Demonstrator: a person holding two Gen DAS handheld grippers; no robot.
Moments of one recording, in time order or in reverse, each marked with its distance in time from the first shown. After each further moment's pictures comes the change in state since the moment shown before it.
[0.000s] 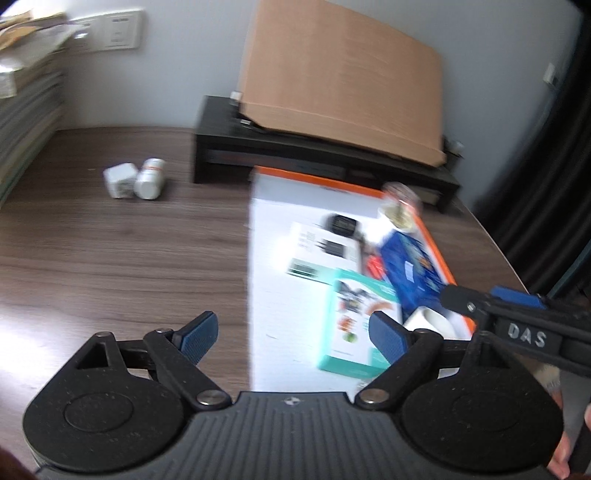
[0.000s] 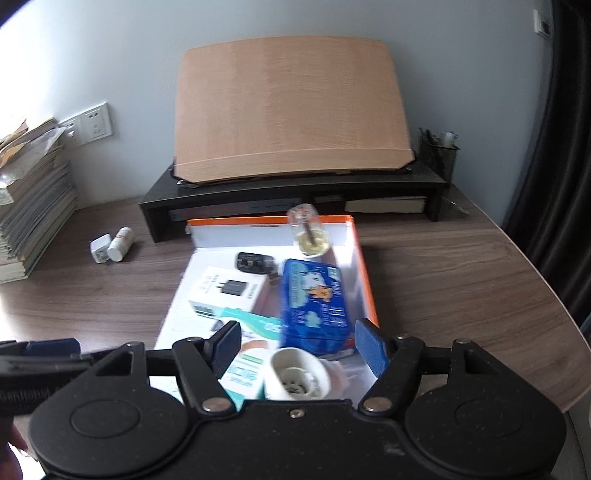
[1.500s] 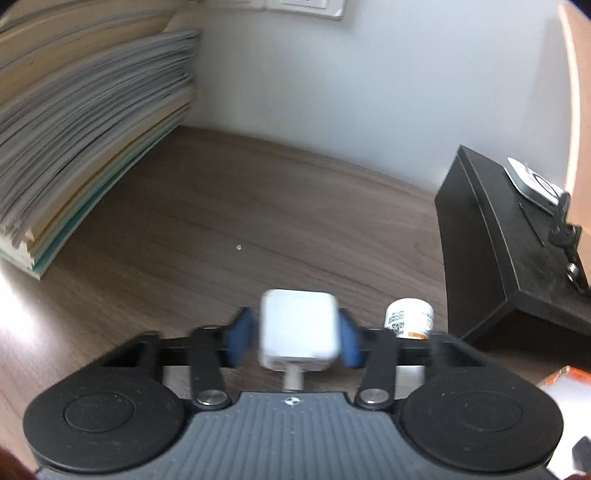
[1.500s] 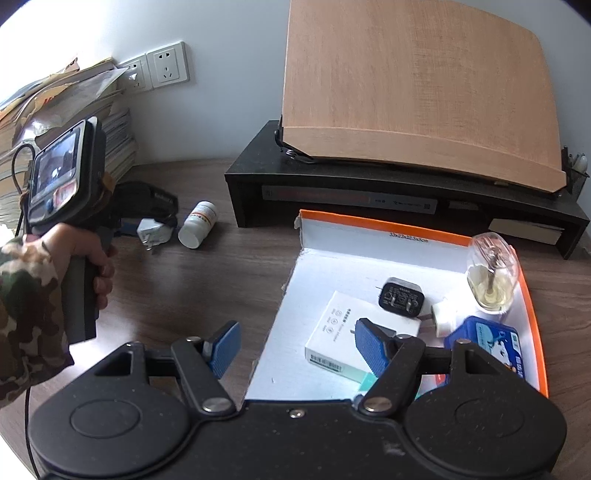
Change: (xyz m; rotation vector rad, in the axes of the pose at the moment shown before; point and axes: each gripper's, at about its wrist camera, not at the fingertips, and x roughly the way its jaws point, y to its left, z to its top) left arm 0.146 0.177 0.129 -0.236 -0.023 0.399; right arm 0.101 0.096 0.040 -0.149 0.106 0.190
